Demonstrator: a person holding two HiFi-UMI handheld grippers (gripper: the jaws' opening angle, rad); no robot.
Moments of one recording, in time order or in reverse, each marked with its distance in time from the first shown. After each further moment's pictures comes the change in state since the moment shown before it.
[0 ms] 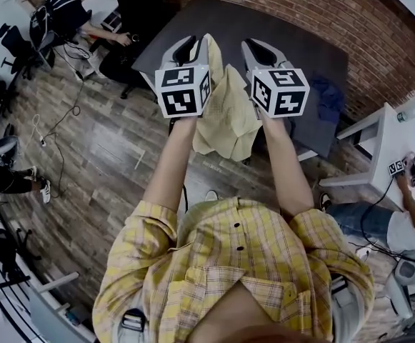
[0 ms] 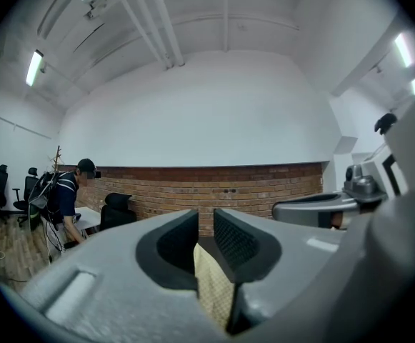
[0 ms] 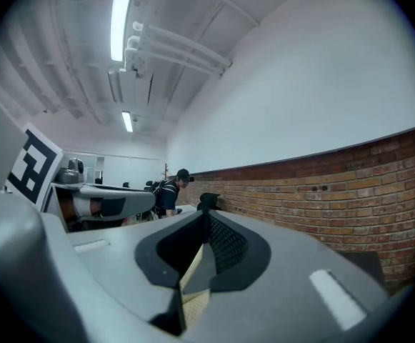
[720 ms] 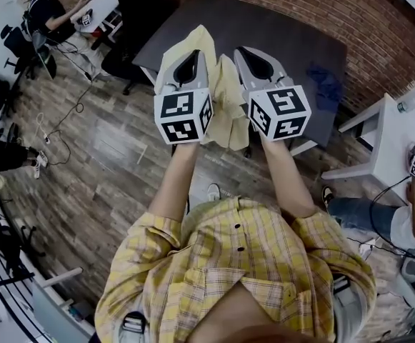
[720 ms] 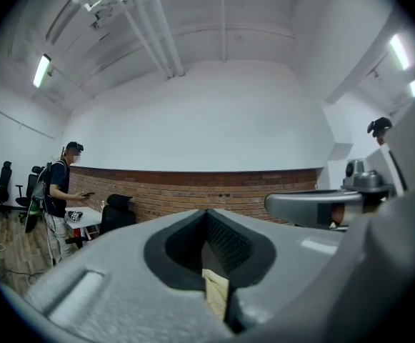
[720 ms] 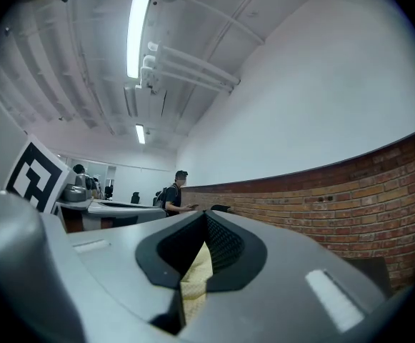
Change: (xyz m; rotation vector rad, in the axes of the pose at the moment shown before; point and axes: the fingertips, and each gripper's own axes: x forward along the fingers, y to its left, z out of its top) left arm -0.069 -0.054 -0.005 -0.023 -0.042 0.011; right arm -0.079 0.040 0.014 -0.022 -0.111 0.077
